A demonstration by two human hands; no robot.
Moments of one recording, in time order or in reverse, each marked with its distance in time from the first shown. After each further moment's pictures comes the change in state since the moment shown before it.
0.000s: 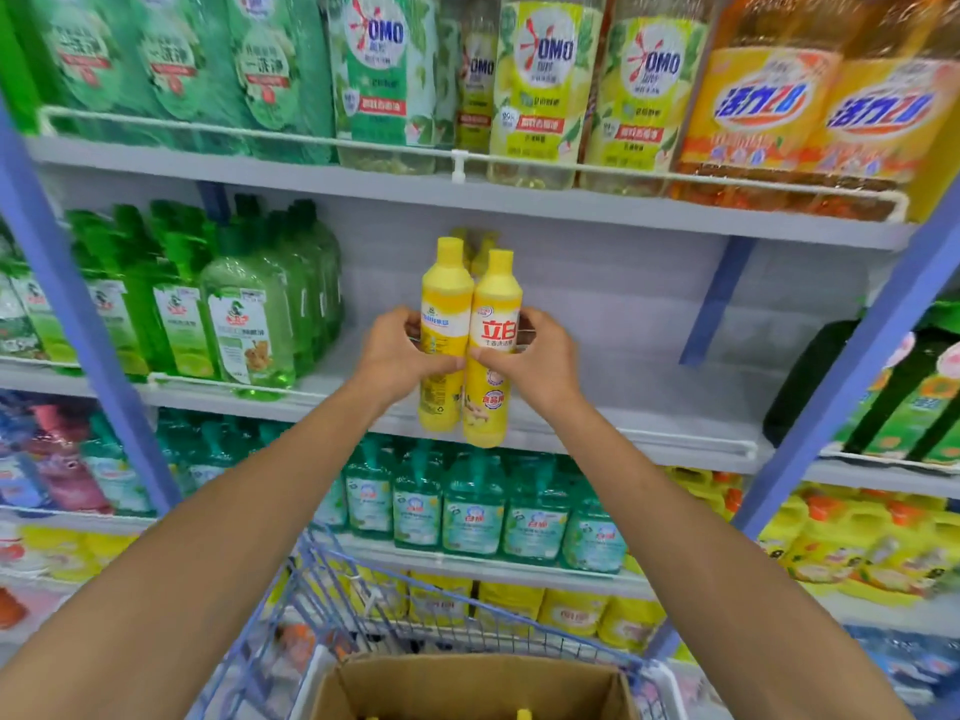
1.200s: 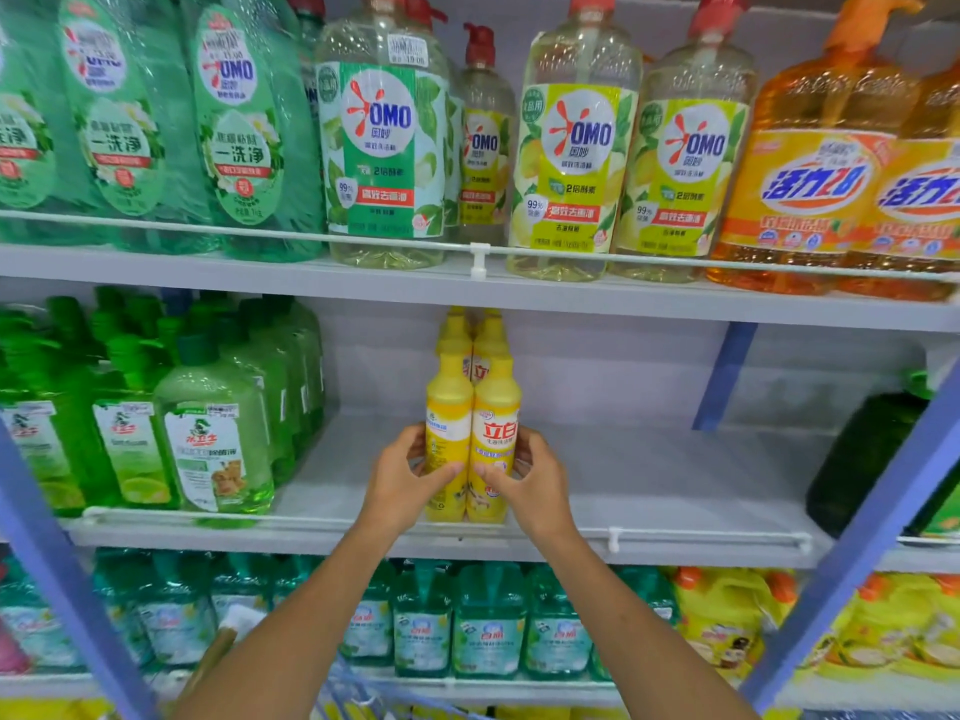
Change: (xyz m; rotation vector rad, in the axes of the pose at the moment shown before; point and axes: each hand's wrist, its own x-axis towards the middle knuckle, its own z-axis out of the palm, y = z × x) left_hand 0.078 -0.103 0.026 -0.150 -0.112 0.021; right_hand 0.035 0.090 0.084 0.149 0.062 0.137
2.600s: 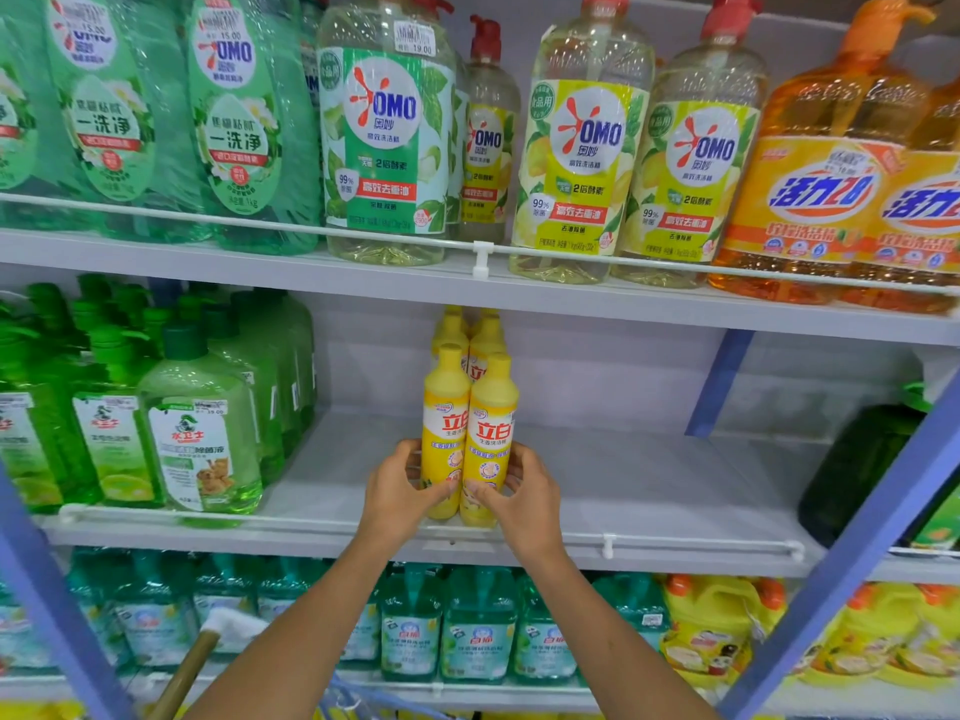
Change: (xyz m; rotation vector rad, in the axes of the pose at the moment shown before) left_hand 0.004 -0.024 0.012 0.054 0.037 -0.038; right_hand -0.012 0.011 0.008 -0.103 0.025 0.031
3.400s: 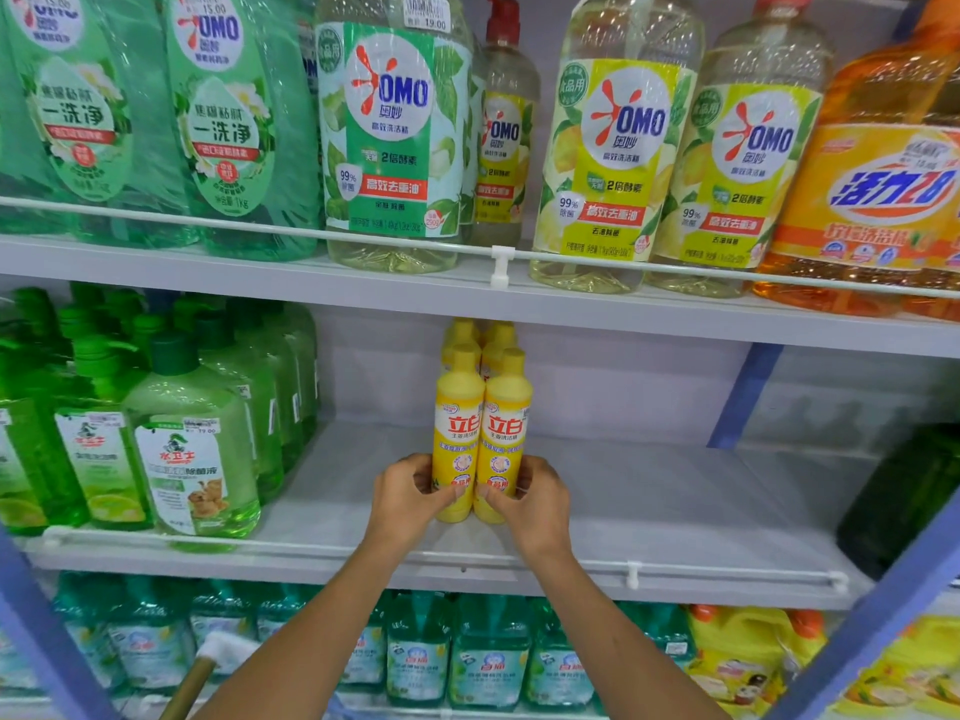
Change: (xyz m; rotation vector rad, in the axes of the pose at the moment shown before) left_hand 0.035 -0.018 0.001 0.012 -0.029 0.035; right_hand 0.039 0.016 0.018 -0.134 0.007 0.100
